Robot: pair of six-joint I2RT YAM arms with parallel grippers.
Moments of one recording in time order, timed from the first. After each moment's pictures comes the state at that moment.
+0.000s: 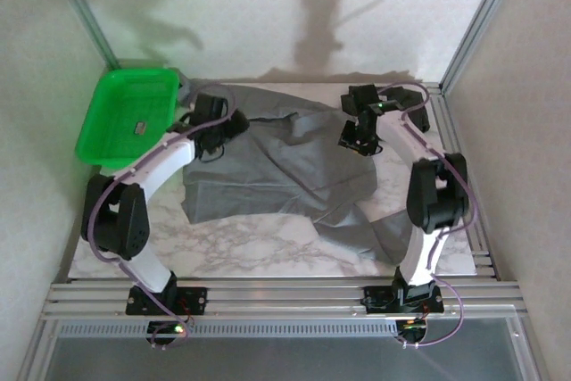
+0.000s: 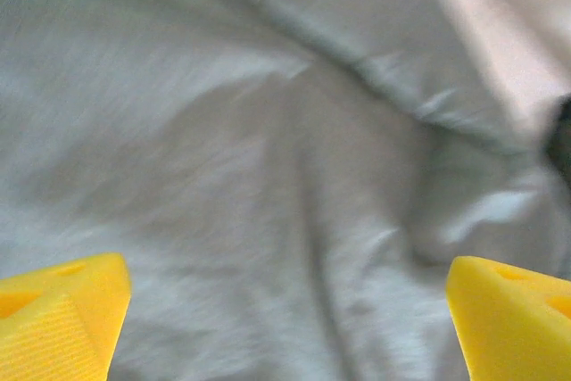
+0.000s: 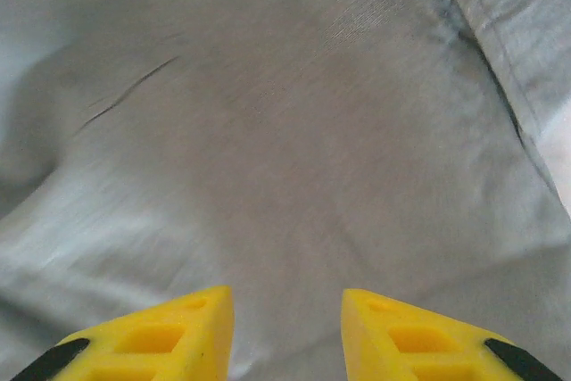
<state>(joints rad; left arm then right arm) -0.28 1.67 1.21 -0.40 -0.02 -0.88 0.27 1.92 1.53 -0.85 -0.08 0.58</state>
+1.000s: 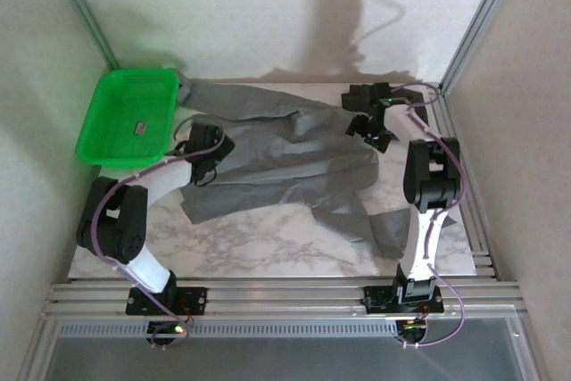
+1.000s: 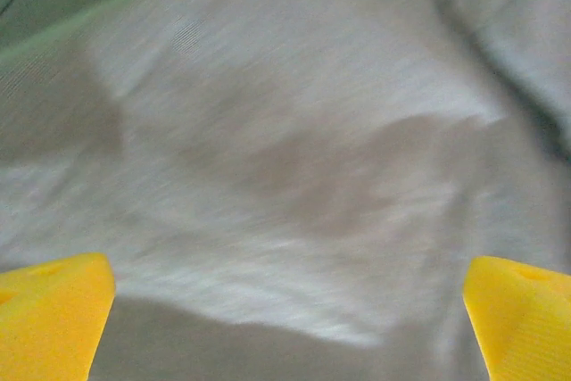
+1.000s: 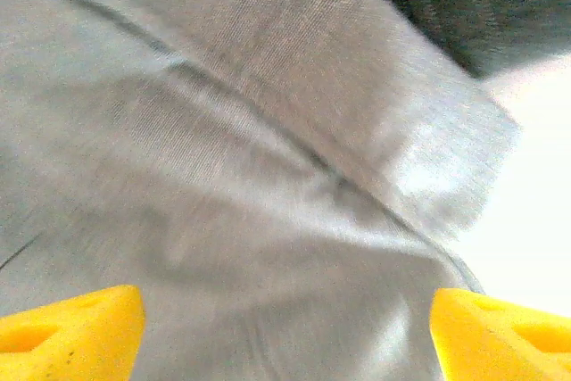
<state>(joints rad) -0.25 1.63 0.98 -0.20 -0.16 -1.02 0.14 2.04 1.63 -0.80 -0.06 0.56</state>
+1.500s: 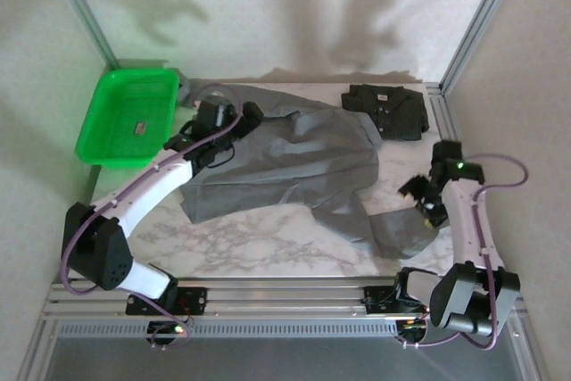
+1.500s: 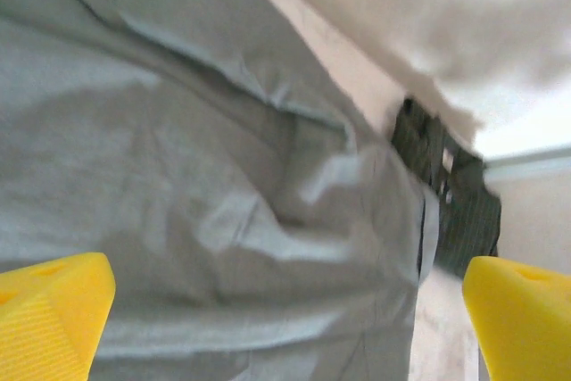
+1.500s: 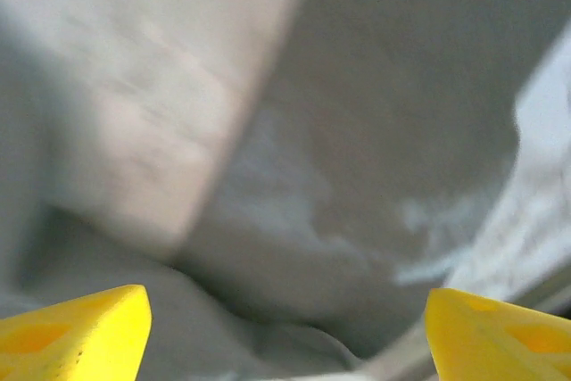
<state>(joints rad) -0.45 1.48 1.18 -0.31 -0.08 -0.96 -0.15 1.15 0.92 -1.20 -0.03 0.70</state>
